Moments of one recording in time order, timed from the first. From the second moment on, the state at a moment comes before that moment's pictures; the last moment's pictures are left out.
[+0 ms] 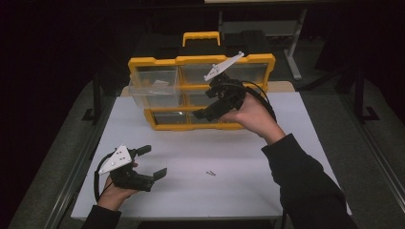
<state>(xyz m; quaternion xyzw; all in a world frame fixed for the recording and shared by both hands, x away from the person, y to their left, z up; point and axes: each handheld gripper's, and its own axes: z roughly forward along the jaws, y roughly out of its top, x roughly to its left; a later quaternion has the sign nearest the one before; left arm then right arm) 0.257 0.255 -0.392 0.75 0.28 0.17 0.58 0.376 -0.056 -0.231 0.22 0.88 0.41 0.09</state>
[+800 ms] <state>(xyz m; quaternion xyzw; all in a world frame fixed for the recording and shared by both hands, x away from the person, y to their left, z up) 0.256 0.256 -0.392 0.75 0.28 0.17 0.57 0.365 -0.069 -0.274 0.23 0.89 0.39 0.08</state>
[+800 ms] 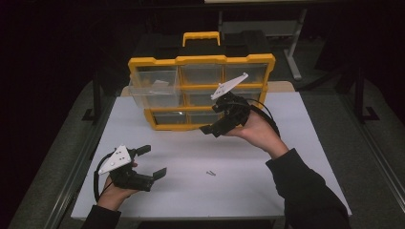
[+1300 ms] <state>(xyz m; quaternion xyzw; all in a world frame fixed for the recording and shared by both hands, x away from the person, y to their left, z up) 0.256 0.257 -0.393 0.75 0.28 0.17 0.57 0.357 -0.069 -0.307 0.22 0.89 0.38 0.08</state>
